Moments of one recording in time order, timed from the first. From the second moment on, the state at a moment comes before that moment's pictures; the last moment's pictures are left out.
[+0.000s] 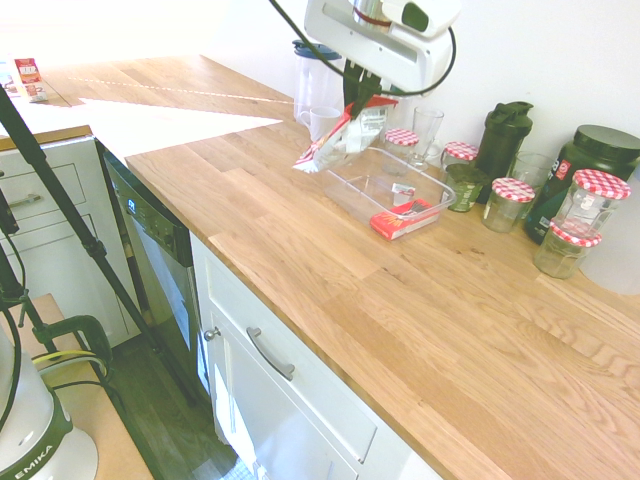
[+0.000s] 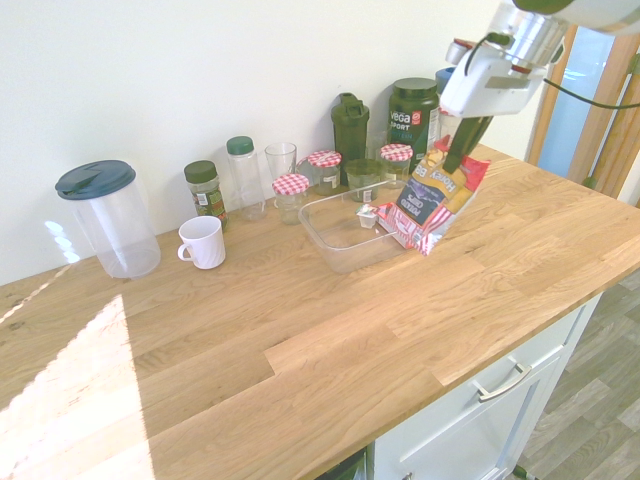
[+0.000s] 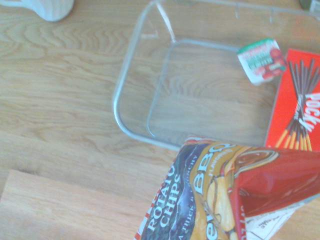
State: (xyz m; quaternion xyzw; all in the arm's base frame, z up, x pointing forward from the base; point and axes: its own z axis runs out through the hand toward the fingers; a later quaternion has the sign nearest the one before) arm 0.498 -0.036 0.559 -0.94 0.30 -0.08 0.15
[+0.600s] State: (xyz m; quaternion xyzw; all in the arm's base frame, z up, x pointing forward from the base) arm 0.620 -0.033 0.525 -0.94 0.32 -0.05 0.13
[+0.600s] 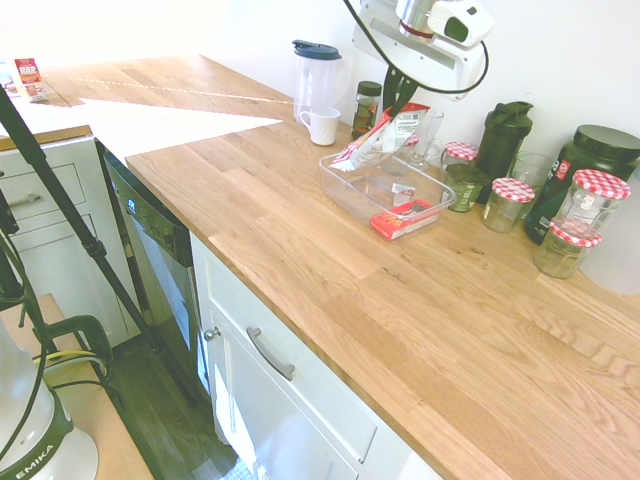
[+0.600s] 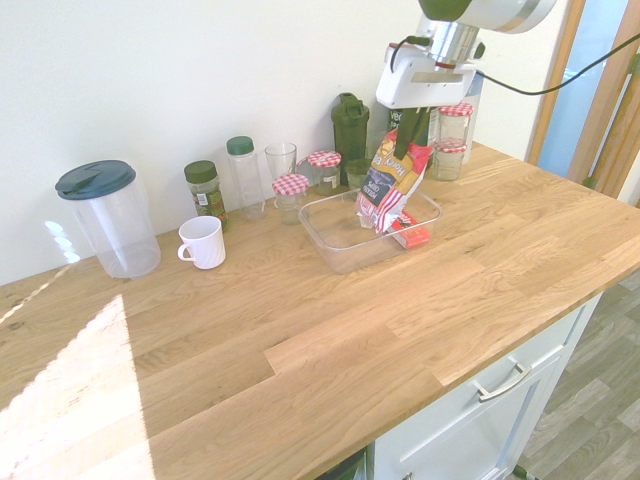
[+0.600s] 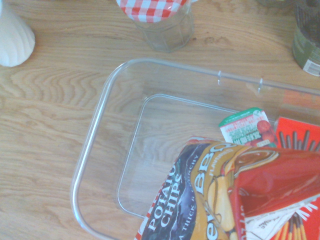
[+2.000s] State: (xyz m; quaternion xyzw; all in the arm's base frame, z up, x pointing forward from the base) arm 0.680 -0.070 0.406 -0.93 0.37 0.02 0.06
